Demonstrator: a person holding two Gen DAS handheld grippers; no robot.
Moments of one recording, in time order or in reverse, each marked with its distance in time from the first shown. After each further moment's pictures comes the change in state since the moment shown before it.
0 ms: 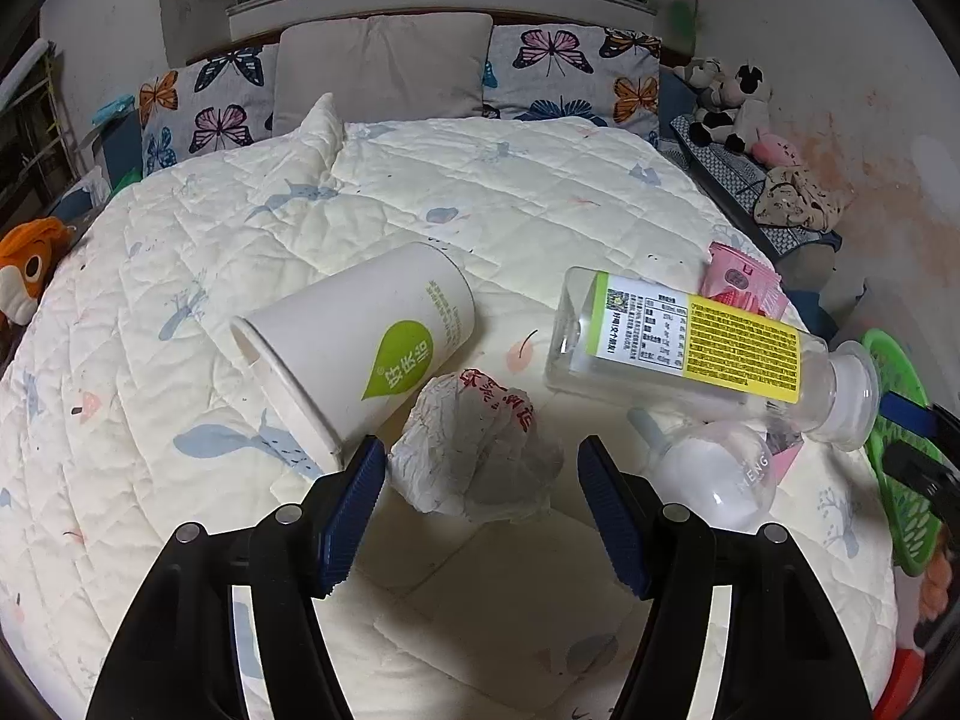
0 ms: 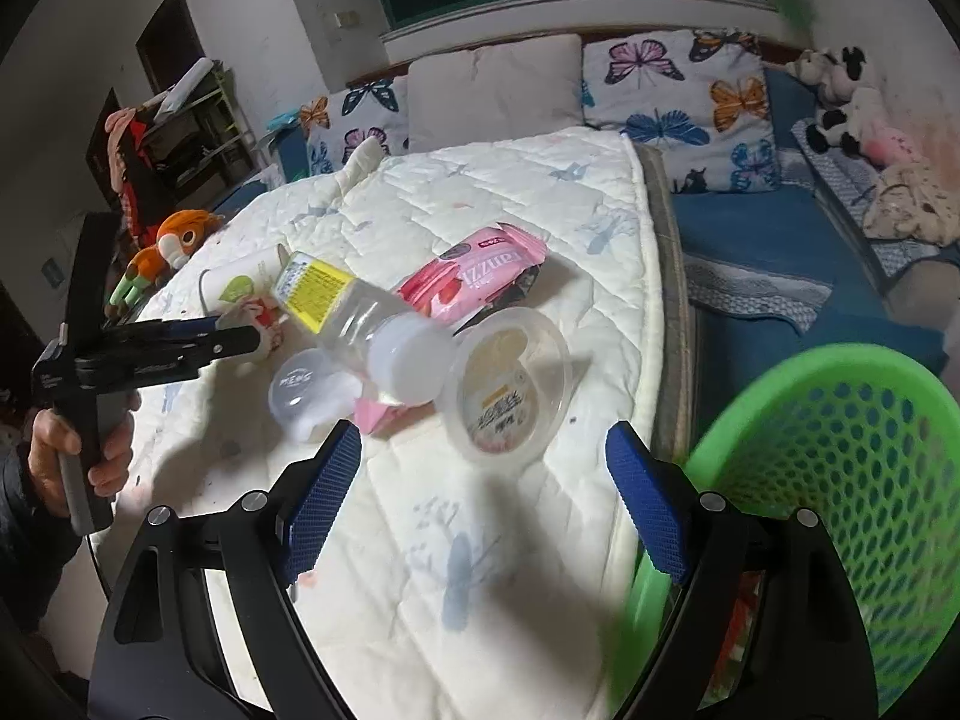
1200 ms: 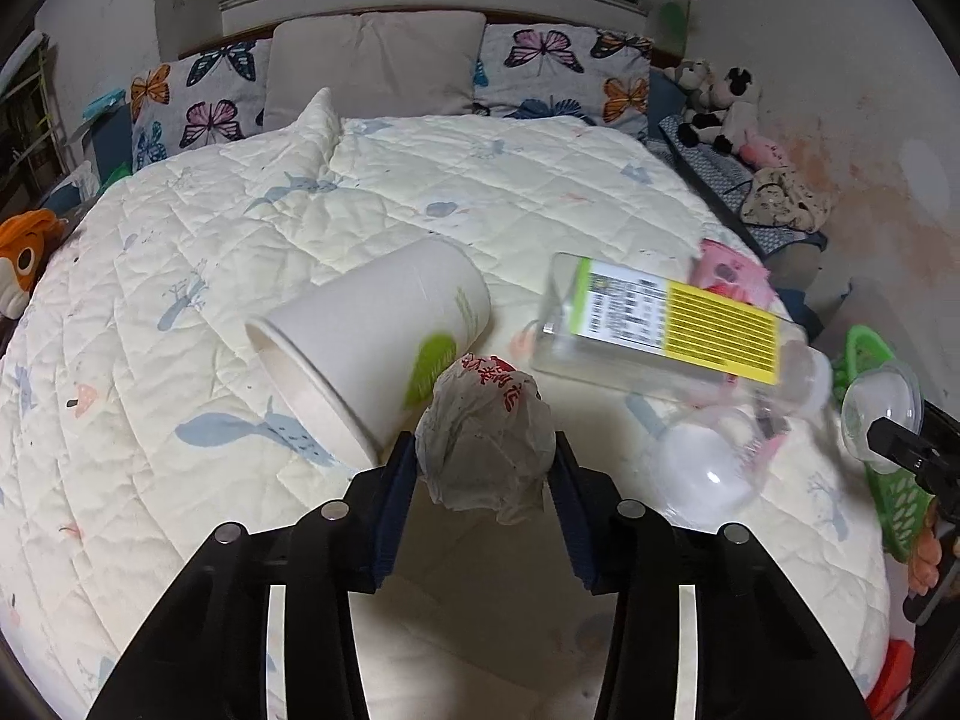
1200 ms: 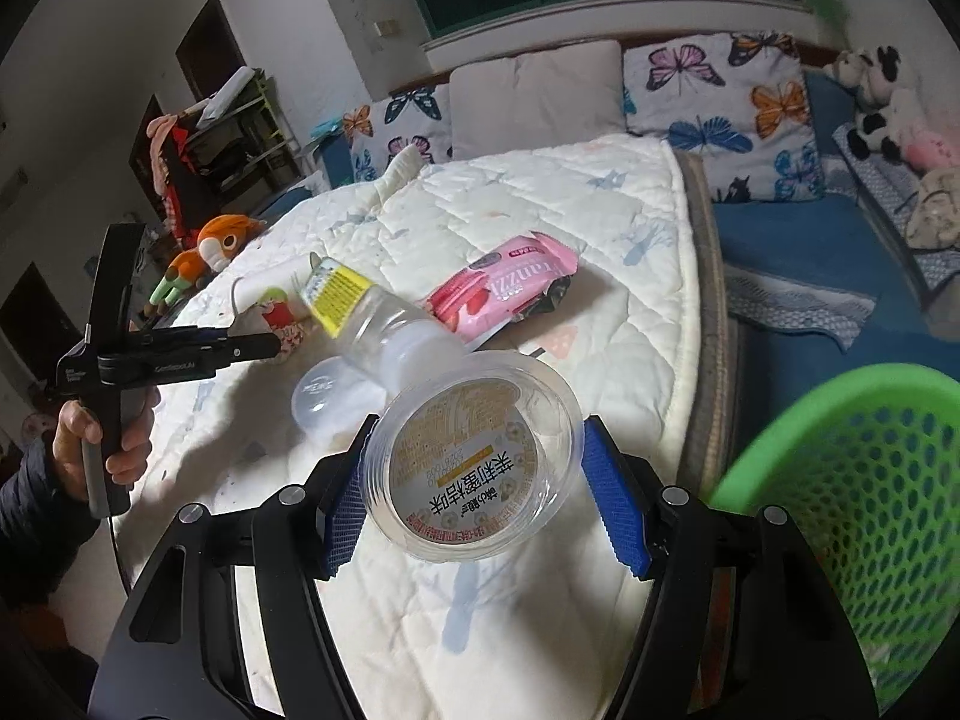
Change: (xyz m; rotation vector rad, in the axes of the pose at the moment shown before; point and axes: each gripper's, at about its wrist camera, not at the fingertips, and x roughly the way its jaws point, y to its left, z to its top) left arm -0.012 0.007 -0.009 0.005 -0.003 -0.050; right arm -0.019 0.002 -0.009 -0.030 -0.048 0.084
